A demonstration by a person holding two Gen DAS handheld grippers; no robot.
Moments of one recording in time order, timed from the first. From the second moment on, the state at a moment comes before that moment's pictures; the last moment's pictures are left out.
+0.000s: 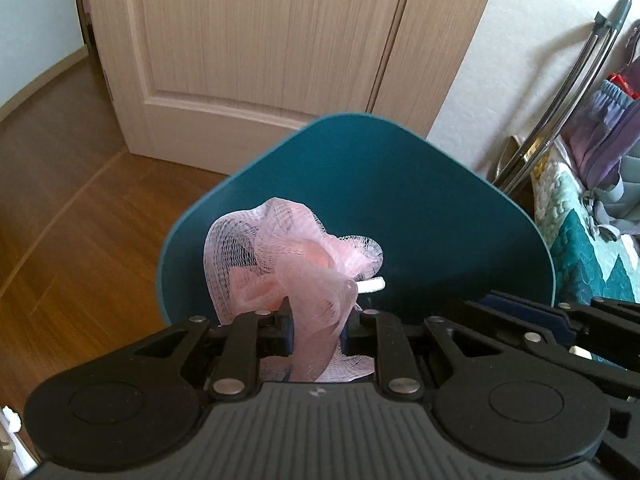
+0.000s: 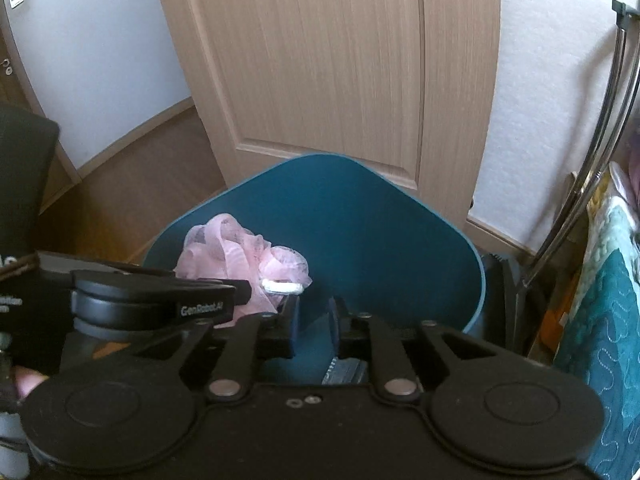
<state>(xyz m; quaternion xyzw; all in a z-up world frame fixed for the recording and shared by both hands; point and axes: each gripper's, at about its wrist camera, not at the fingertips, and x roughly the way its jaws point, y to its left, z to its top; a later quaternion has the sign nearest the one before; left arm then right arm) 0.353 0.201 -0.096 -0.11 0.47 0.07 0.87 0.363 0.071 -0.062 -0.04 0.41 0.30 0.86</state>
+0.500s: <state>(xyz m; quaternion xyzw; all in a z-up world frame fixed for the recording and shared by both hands) 0.326 0.192 -0.063 -0.12 0.44 0.07 0.89 0.335 0.048 -0.035 -0.03 0.40 0.29 0.87</state>
